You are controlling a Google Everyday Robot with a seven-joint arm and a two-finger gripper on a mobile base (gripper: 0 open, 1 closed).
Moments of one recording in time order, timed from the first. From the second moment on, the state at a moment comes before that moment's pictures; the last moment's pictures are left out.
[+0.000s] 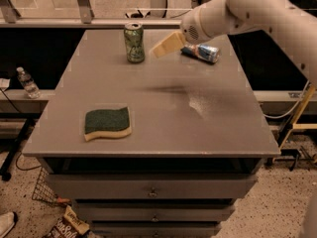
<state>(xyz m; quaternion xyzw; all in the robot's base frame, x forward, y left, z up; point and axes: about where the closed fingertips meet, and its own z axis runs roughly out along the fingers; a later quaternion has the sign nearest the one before) 0.725 -0.035 0.930 -0.44 0.76 0.17 0.45</state>
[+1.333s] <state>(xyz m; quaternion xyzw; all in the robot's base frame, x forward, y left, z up) 0.792 0.045 0.903 -0.40 0.75 0.16 0.49</state>
